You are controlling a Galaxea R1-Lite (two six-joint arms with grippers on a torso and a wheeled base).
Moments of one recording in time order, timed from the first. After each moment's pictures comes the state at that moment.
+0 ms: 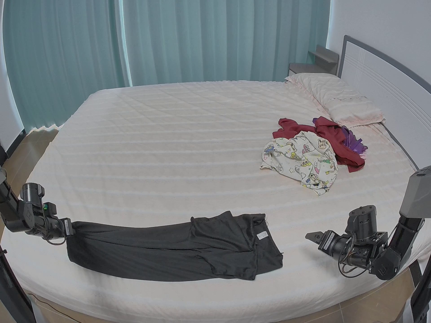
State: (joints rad) left arm 0.43 2.08 -0.70 -0.41 -0.26 0.05; right arm 0.34 2.05 -0.26 -1.09 -0.11 0.83
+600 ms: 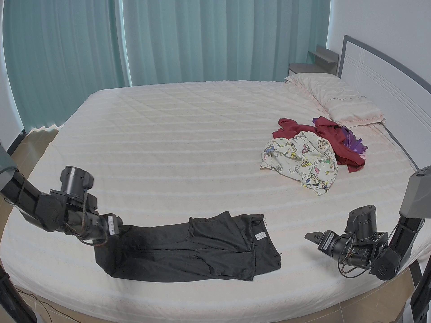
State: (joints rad) left arm -0.08 1.87 -0.71 -0.19 -0.08 -0.30; right arm 0.34 2.05 -0.26 -1.09 -0.11 0.83
